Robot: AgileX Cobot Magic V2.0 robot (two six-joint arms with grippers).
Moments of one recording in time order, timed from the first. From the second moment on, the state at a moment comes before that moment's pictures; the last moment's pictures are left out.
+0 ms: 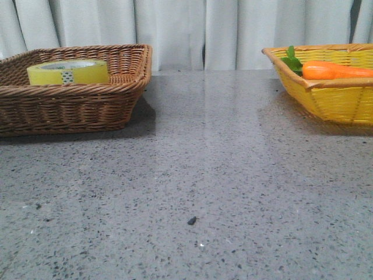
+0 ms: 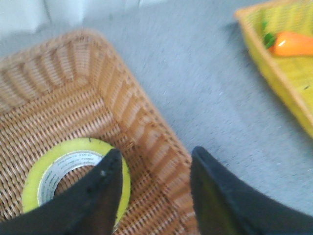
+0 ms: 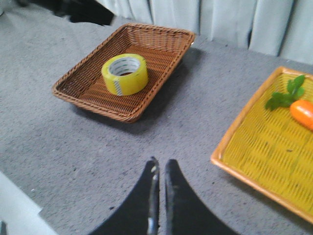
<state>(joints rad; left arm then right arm) -0.34 1.45 -1.60 -0.33 0.90 0.23 0.44 0.64 -1.27 0.16 1.09 -0.04</state>
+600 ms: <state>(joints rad) -0.44 0.26 -0.48 -0.24 0.31 0.23 0.44 -0.01 -0.58 -0.01 0.53 -0.05</state>
